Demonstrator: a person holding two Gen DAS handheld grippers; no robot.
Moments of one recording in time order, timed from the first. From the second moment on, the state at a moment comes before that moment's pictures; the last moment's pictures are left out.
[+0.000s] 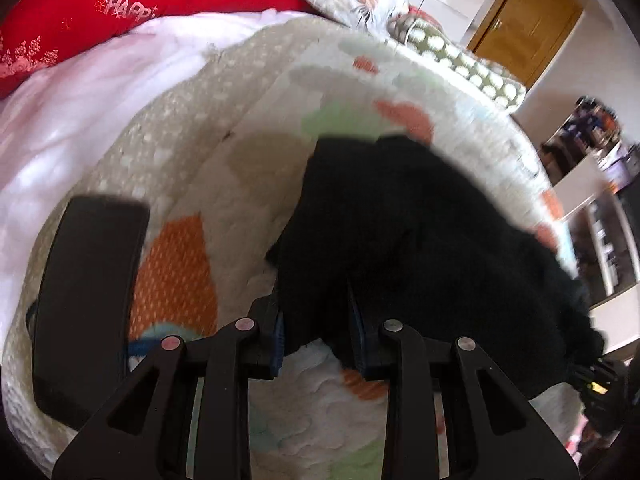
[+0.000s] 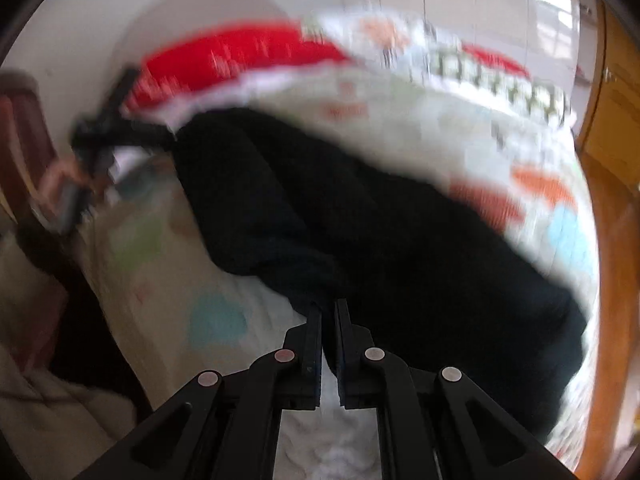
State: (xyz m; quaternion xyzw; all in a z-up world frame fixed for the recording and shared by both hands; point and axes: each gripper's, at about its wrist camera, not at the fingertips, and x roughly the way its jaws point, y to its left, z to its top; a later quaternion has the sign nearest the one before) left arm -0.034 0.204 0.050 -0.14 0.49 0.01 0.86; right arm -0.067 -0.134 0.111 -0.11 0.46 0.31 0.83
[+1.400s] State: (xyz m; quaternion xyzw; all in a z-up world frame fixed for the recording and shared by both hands) left arm -0.008 0.113 0.090 -0.05 0.43 -0.04 0.90; right arm -0.059 -0.303 0.113 -0.01 0.49 0.10 0.86
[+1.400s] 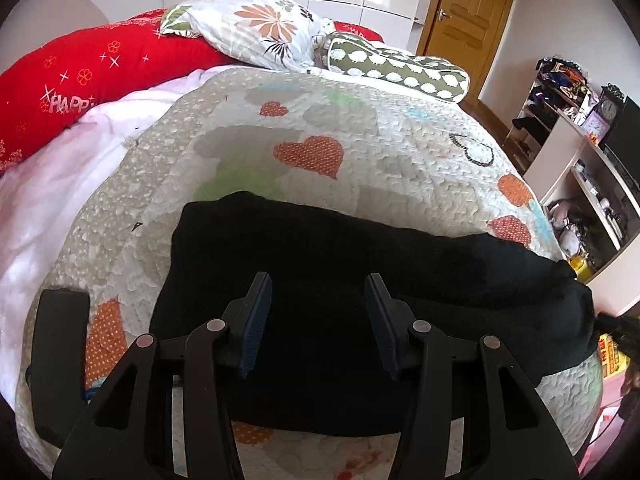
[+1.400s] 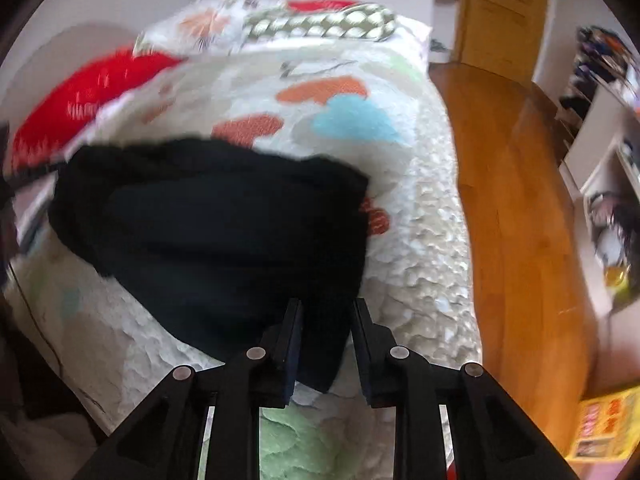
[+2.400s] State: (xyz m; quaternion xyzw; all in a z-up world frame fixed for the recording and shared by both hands) left arm 0.029 0.208 0.049 -0.16 0.45 0.03 0.88; right arm 0.125 -0.070 0.114 -0.08 0.42 0.30 0.85
